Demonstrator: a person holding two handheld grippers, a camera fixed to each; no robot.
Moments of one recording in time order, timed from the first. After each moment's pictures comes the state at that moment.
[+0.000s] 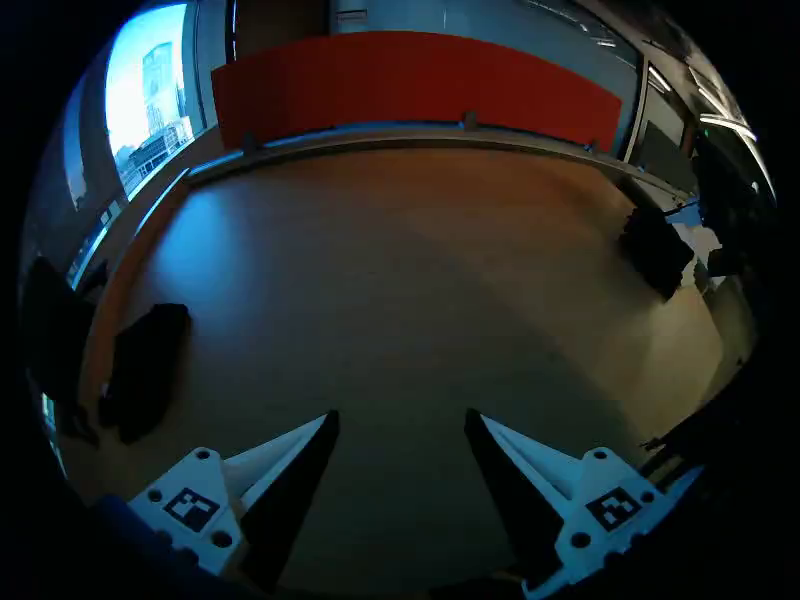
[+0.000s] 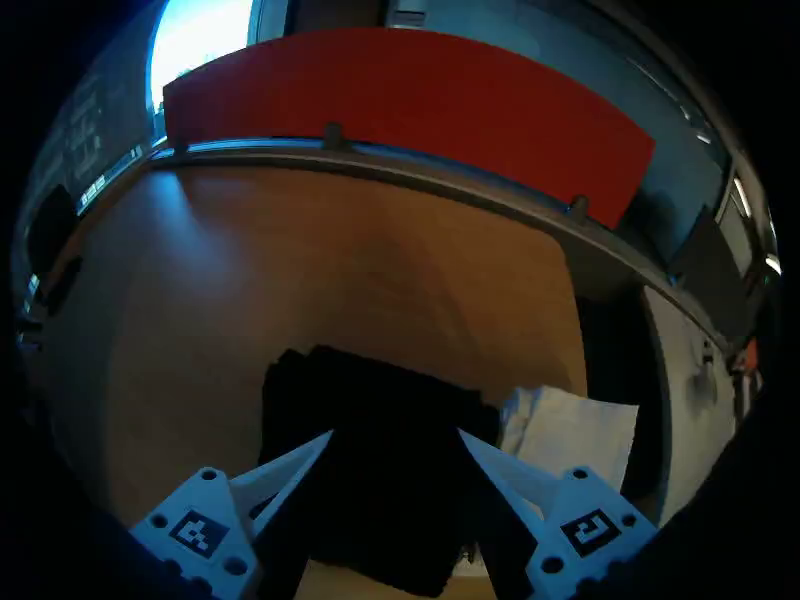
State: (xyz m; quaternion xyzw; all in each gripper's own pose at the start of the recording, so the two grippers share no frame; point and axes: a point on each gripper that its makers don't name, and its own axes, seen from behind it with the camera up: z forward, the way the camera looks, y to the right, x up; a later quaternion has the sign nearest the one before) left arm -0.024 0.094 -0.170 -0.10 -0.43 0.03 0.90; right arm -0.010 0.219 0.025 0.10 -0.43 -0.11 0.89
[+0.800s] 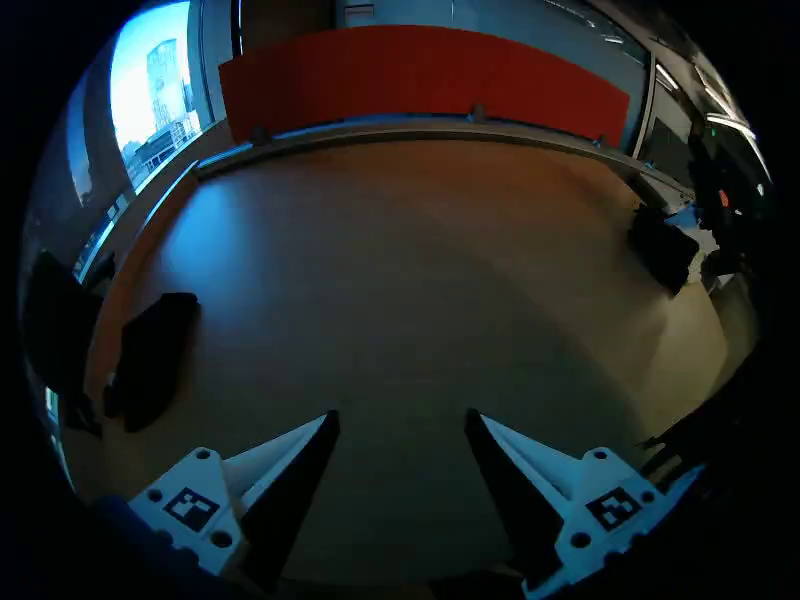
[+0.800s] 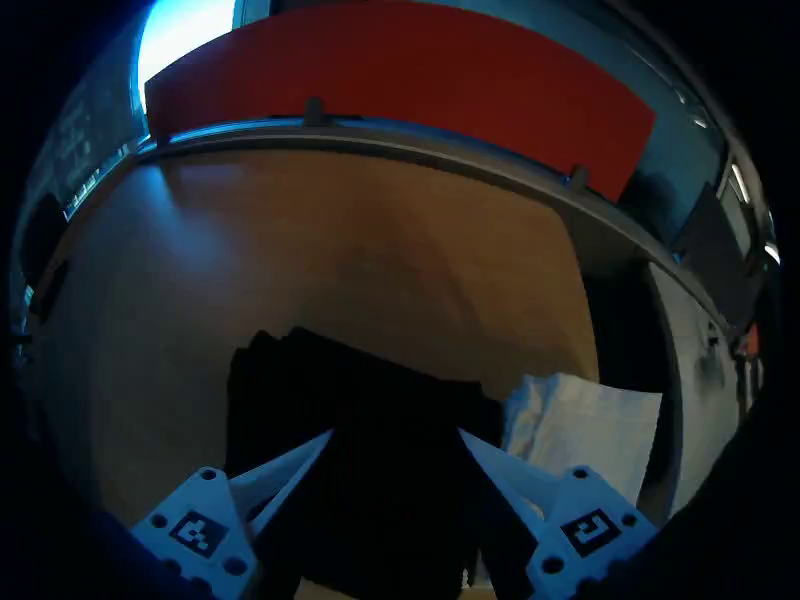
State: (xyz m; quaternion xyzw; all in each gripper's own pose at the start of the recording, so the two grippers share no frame) left arm -0.026 0.087 -0.180 -0.08 -0.44 0.04 0.90; right arm -0.048 0.233 0.039 0.08 -0.46 -0.10 0.88
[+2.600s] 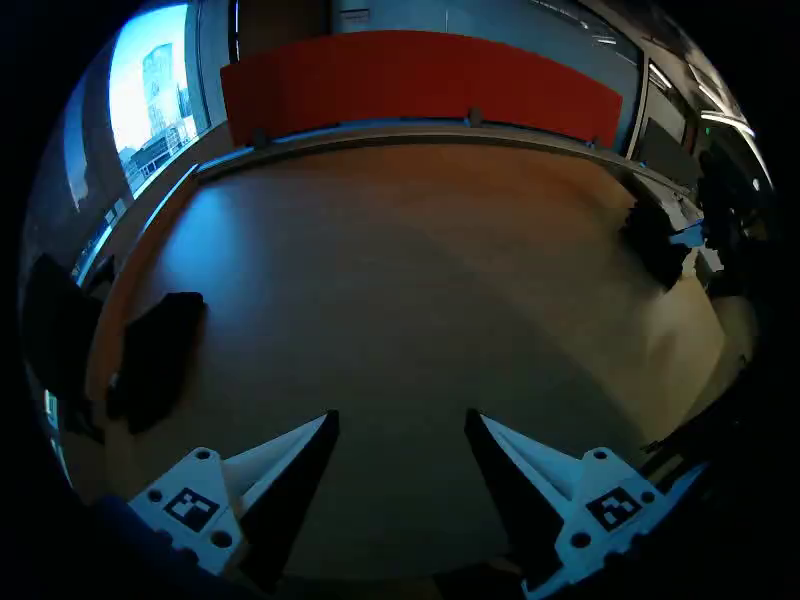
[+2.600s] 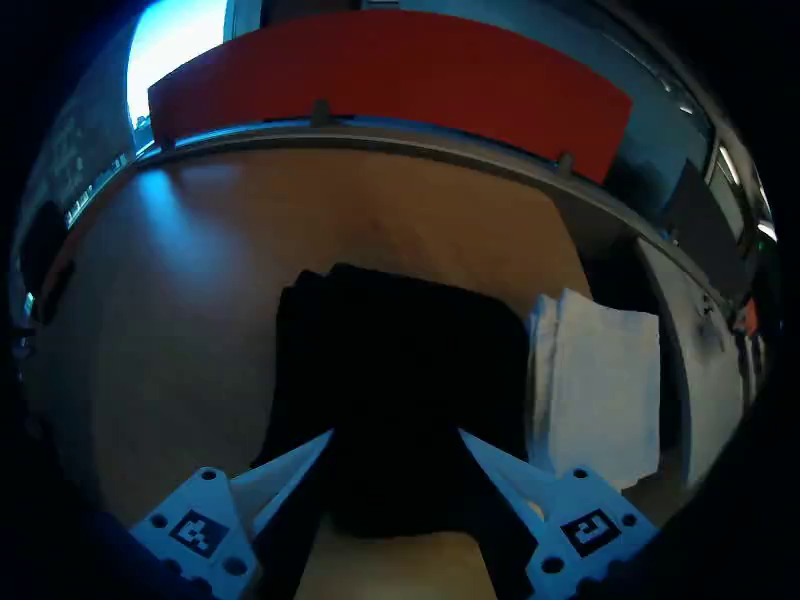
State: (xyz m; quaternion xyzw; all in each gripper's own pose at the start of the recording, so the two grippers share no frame) left arm -0.024 0.071 -0.191 -0.09 -0.43 0.04 0.90; right arm -0.052 0.214 -0.027 0.07 -0.45 -0.08 0.89
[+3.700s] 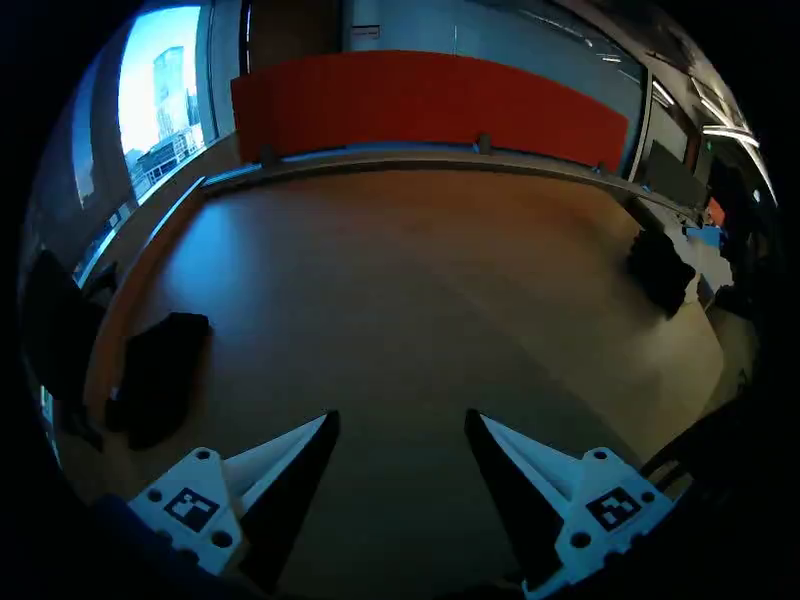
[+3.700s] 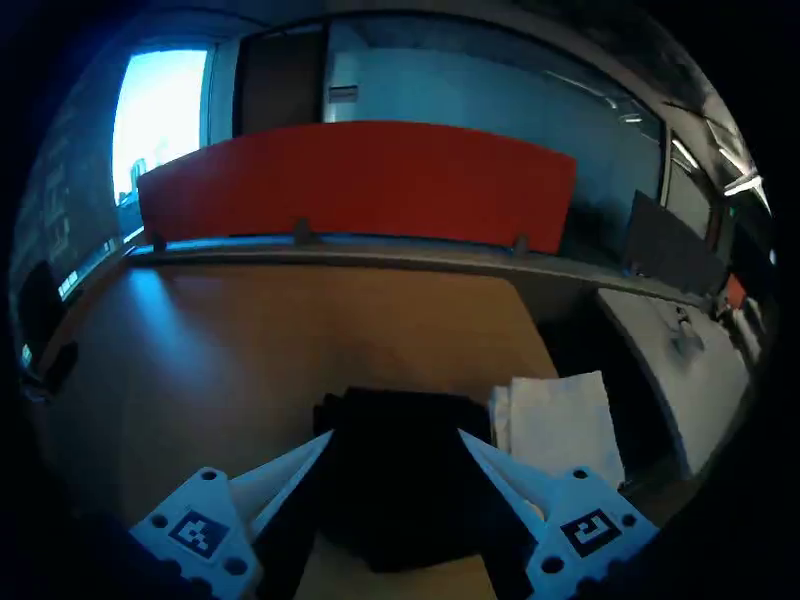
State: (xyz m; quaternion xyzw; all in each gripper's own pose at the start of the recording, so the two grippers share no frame) left arm -0.007 0.065 -0.161 -0.08 -0.39 0.02 0.92; right arm 0.051 0.195 -0.009 0.02 -0.29 -0.03 0.96
